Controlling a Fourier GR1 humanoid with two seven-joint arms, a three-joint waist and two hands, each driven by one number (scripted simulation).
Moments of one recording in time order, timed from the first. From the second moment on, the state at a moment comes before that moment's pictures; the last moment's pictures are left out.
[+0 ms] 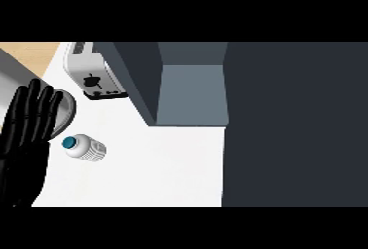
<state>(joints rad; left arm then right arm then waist) 0.01 0.09 0.00 -2.10 0.01 -0.04 0.03 -0.02 -0.10 0.00 -2.10 -0.02 0.00 -0.02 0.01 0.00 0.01</state>
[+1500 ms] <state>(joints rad) -0.10 0.57 0.35 -1.44 0.70 -0.80 0.11 0.61 -0.13 0.29 -2.46 -0.12 0.22 -0.02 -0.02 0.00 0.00</state>
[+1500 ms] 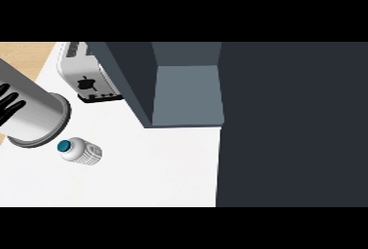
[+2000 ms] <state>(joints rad) -0.19 0.50 0.30 -1.15 0.43 -0.88 -0.03 0.73 -0.17 0.31 -2.49 -0.09 0.24 -0.10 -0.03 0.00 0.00</state>
